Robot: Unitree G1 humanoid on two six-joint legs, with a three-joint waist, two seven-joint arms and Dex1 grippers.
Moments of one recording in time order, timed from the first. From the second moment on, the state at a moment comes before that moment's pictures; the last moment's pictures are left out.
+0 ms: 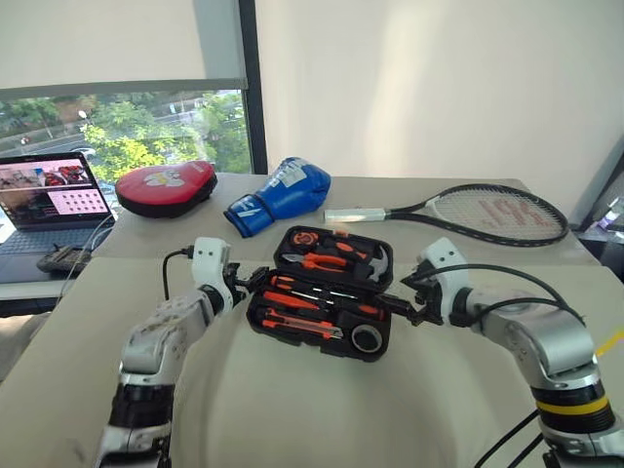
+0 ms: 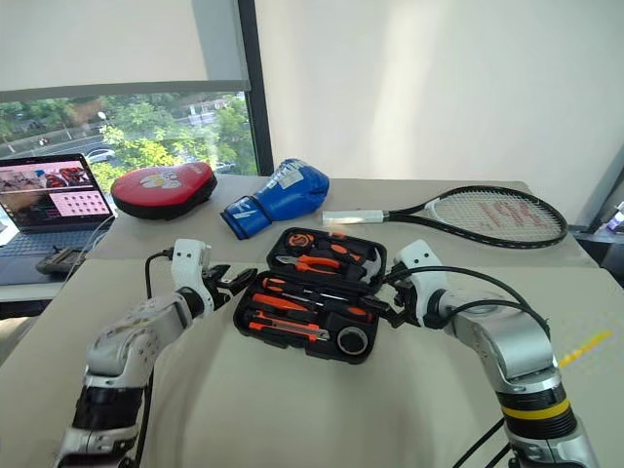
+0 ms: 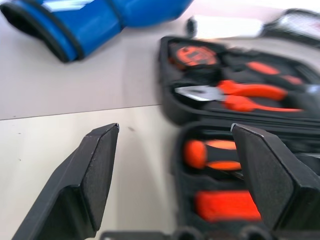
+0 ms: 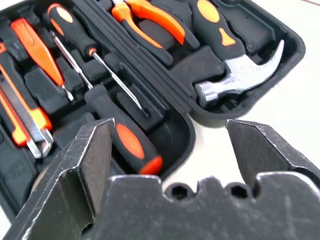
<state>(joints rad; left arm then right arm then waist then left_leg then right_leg) -0.51 0.37 0.10 0.00 -0.45 0.77 -0.26 -0.48 -0.59 0.01 -0.36 0.41 1.08 0.49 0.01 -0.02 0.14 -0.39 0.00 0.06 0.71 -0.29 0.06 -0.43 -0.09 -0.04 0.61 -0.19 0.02</state>
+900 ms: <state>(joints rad) -0.14 0.47 0.21 -0.48 -0.62 1.11 -0.43 -0.25 -0.60 -0.03 -0.51 0.48 1.18 0.48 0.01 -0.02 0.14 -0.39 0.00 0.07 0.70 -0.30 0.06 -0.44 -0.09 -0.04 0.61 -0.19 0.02</state>
